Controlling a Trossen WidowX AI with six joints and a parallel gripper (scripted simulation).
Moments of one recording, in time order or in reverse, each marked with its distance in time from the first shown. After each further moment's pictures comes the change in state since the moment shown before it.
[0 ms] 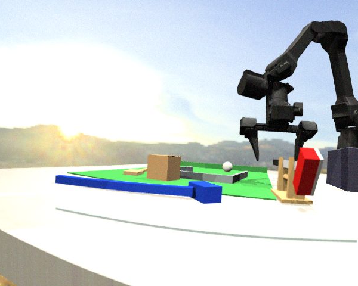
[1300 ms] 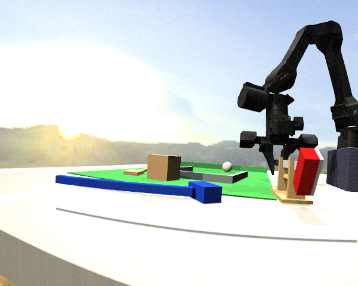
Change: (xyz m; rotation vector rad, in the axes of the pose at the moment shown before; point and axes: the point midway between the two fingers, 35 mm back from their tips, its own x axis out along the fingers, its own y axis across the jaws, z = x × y) arm 0.031 0.003 -0.010 0.000 0.004 0.008
